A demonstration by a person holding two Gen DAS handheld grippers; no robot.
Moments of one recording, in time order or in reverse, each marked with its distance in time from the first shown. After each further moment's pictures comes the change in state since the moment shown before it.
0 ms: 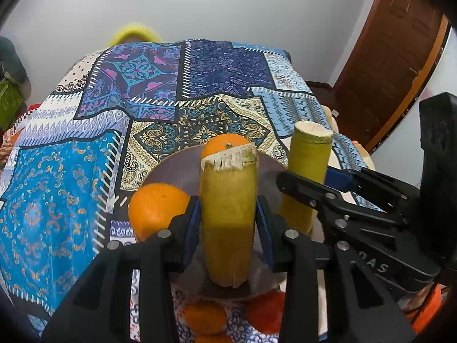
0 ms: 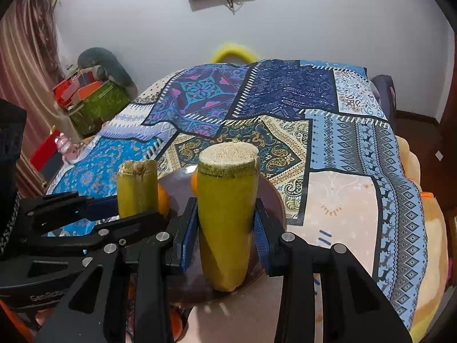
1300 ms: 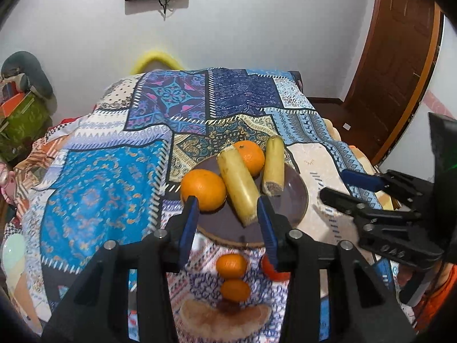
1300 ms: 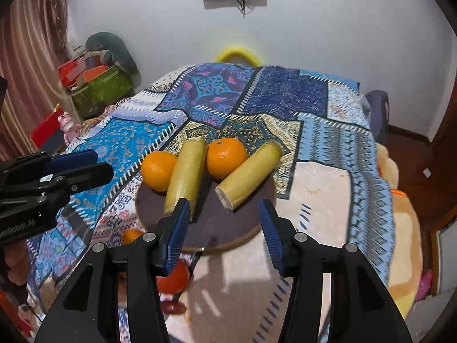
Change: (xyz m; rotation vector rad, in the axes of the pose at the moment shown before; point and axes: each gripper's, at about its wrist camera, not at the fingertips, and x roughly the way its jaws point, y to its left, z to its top) left arm -0.099 -0.004 -0.042 0.021 -0.119 0.112; right arm -0.055 0.021 -0.020 -0.109 0.010 -0.066
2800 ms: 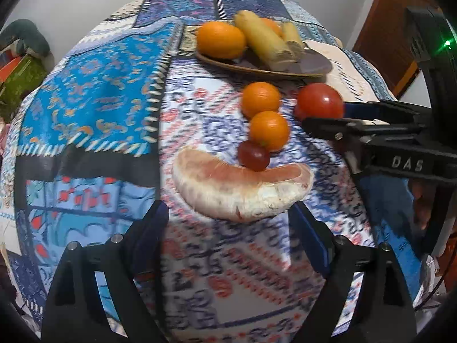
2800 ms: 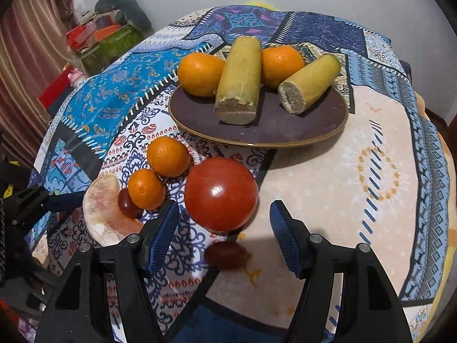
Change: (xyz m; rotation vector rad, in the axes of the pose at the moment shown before) left arm 0.023 0.029 -0.139 0.004 0.252 0.014; right arm 0.053 0.051 -0.069 -0.018 0.193 0.076
